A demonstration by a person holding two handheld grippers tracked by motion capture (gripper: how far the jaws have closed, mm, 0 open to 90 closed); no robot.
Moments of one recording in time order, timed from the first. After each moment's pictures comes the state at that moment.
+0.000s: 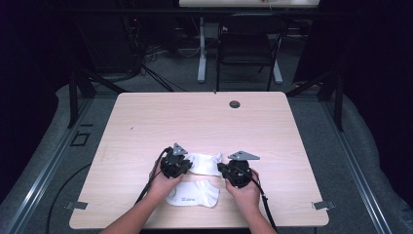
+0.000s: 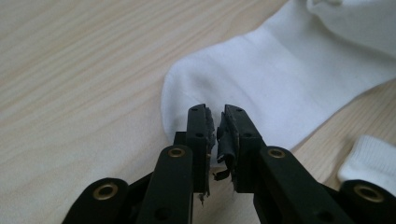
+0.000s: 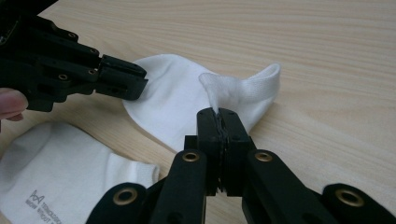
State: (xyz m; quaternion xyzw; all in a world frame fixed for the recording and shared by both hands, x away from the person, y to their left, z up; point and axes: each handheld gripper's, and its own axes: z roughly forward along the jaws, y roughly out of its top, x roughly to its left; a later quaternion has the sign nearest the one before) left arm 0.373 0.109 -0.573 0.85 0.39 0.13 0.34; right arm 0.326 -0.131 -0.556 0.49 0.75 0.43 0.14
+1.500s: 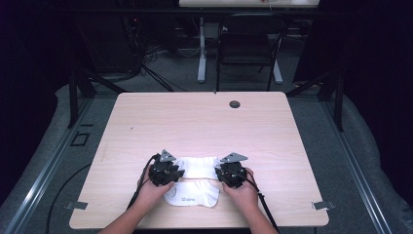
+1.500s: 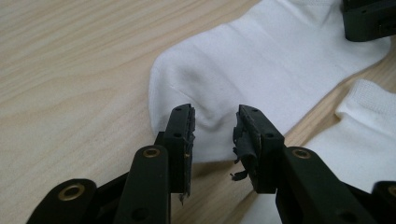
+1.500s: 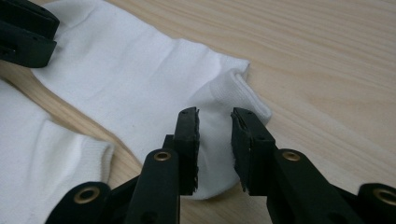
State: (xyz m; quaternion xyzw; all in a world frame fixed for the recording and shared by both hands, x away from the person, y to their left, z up) left arm 0.349 0.142 -0.574 0.84 0.41 0.12 0.35; right arm 0.338 -0.119 -0.581 0.45 0.80 0.36 0.17
